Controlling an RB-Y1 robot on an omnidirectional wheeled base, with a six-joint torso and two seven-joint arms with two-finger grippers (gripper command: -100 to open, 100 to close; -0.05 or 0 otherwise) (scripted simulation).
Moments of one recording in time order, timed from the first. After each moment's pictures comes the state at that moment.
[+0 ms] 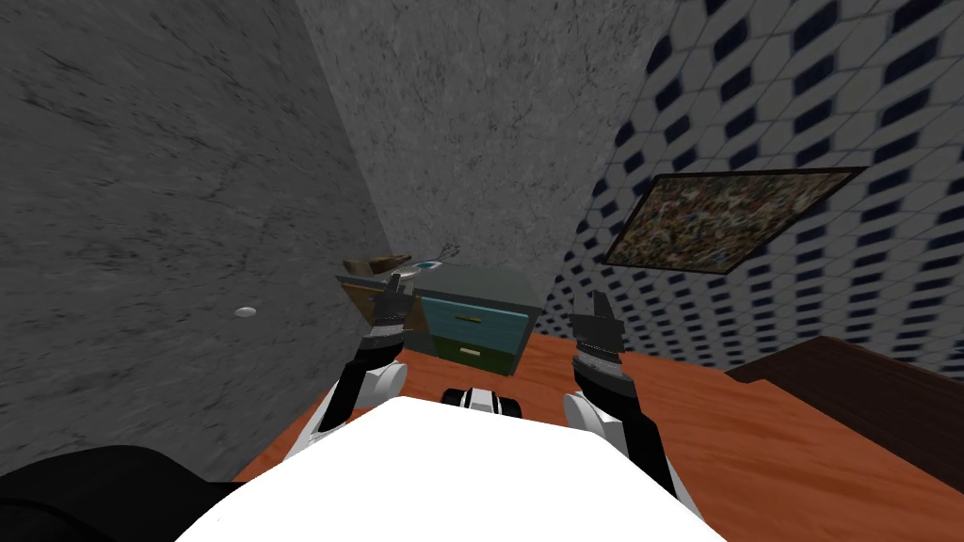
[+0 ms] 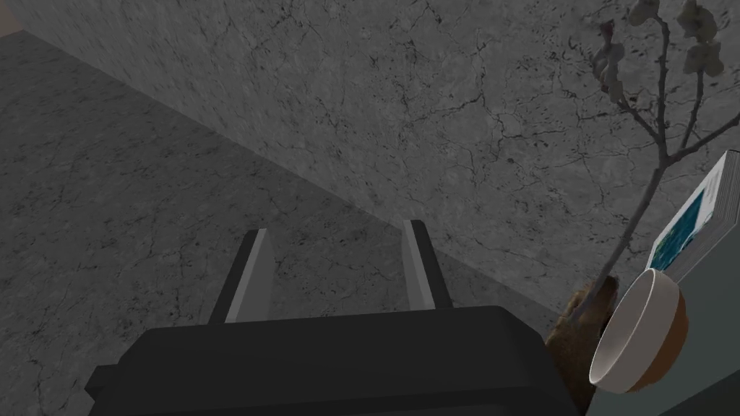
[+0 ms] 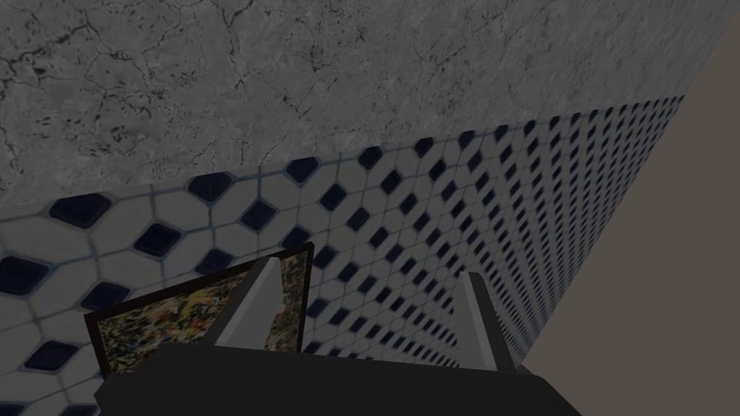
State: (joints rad) left arm 0.51 0.04 0.05 -2.36 0.09 -0.40 0.14; right arm 0.53 -0.03 0.03 -2.33 -0.10 -0.52 0.16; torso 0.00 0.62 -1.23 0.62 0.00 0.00
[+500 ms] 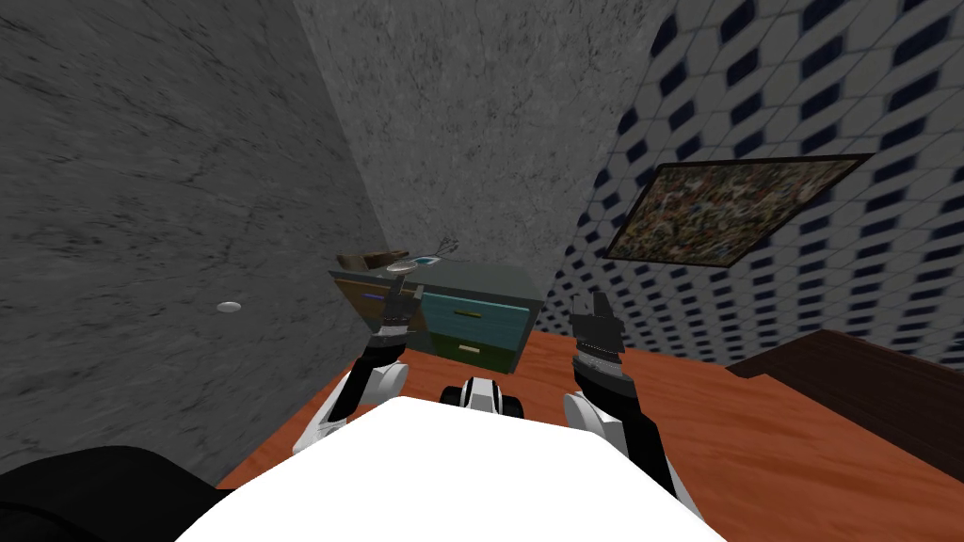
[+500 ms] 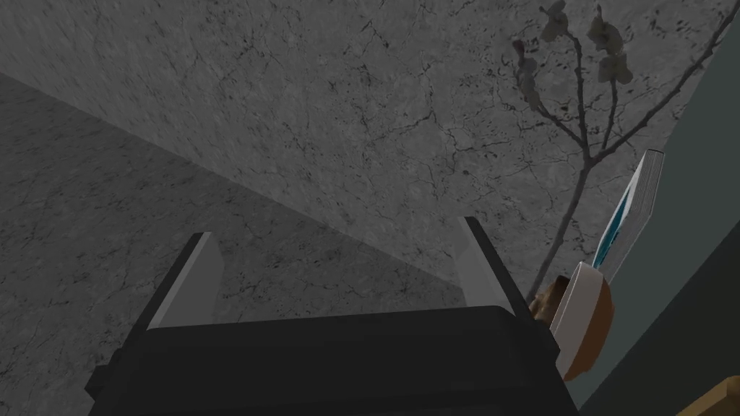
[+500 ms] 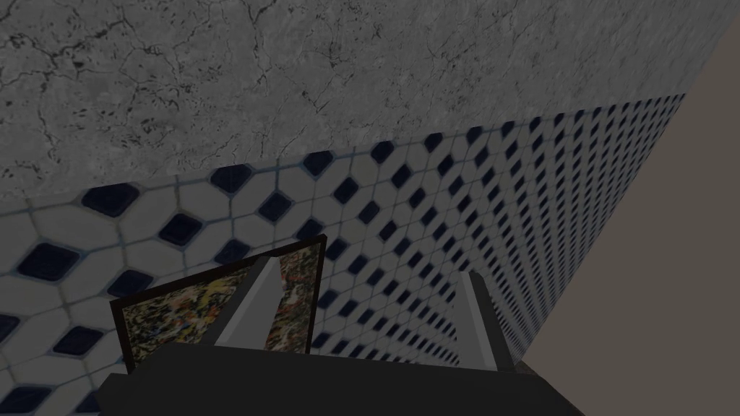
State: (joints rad) left arm 0.49 0.10 0.04 -2.28 0.08 -0.41 0.13; right arm 0.53 -0.03 0.03 -2.33 -0.10 -0.52 0.16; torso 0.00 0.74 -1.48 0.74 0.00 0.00
